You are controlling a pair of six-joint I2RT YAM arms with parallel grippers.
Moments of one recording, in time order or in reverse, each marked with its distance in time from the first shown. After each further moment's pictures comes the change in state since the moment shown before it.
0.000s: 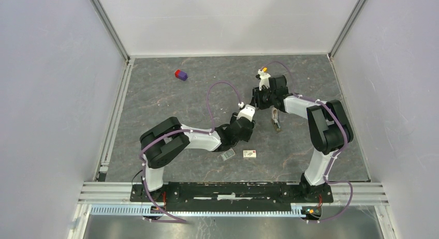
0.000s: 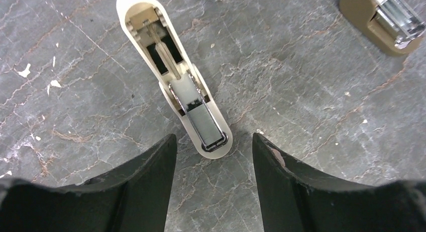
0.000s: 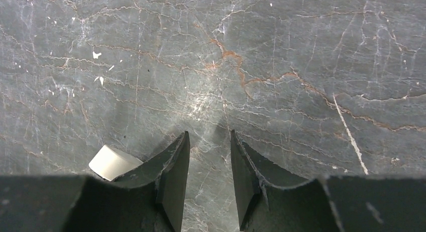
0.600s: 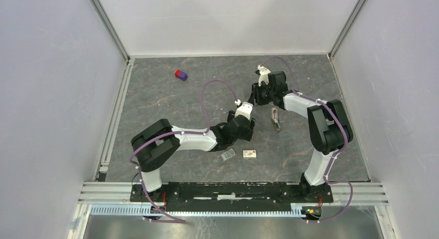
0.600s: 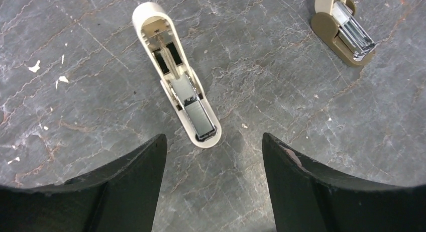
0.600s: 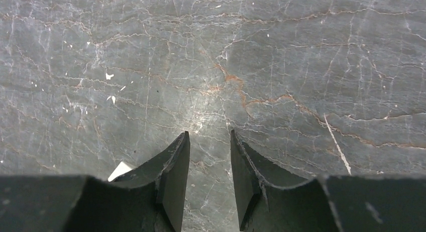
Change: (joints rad) left arm 0.004 -0.106 -0.032 -0.044 0.028 -0.076; right arm 0.011 -0.001 0.053 -0.005 0.021 0.024
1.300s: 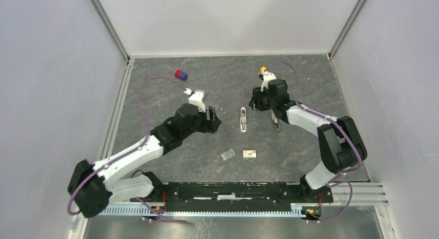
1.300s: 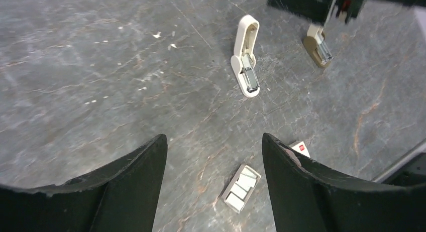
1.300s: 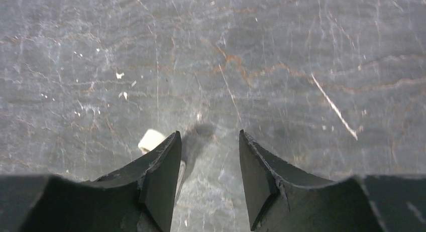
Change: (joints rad) left arm 0.316 -0.756 -0.242 -0.379 0.316 -0.044; right arm 0.109 -0.264 -0.235 0.084 0.258 0.113
